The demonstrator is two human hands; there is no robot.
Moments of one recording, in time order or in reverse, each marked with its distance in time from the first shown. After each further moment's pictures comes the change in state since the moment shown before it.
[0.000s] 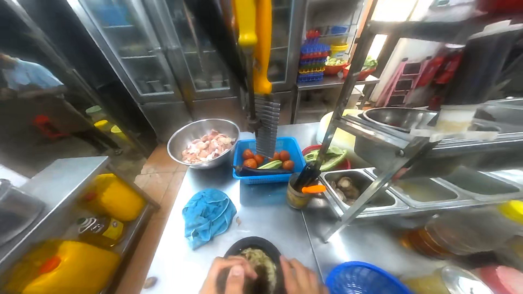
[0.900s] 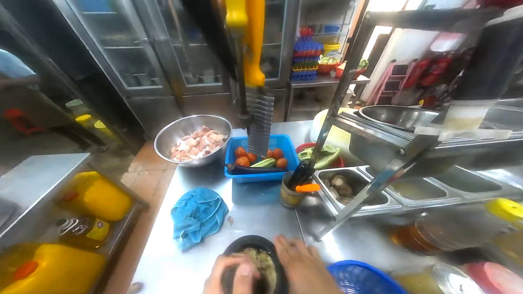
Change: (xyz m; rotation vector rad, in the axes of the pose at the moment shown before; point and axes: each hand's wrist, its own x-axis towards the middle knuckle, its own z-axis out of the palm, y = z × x) left_hand 0.004 0.006 0.018 0.057 -0.041 -0.029; right_hand 0.043 0.014 -0.045 -0.216 -0.175 -0.089
